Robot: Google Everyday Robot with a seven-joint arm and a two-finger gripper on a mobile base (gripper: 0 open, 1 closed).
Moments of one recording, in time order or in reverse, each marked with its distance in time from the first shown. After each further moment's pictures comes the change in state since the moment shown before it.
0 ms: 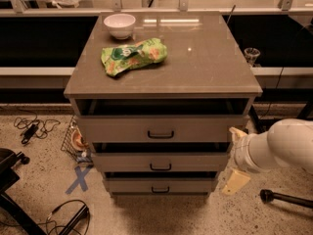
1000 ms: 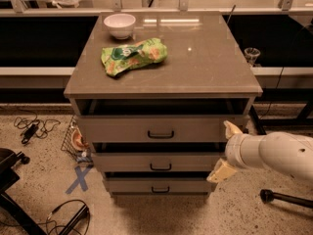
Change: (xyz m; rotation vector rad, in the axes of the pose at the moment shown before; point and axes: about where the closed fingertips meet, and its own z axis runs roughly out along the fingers) arm -0.012 -0.038 0.046 0.168 -0.148 0.026
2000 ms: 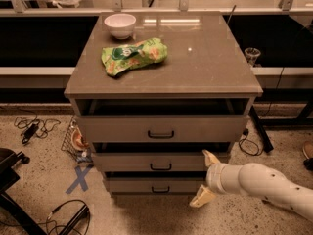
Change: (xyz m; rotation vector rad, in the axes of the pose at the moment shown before) arm 0.025 0.090 0.102 -0.131 -0.139 0.018
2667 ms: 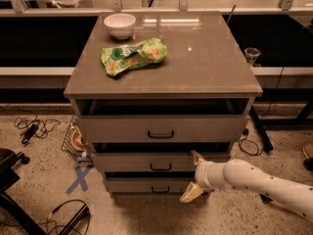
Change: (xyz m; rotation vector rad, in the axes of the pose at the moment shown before) arm 0.011 -0.003 0.075 -0.056 -0.057 0.002
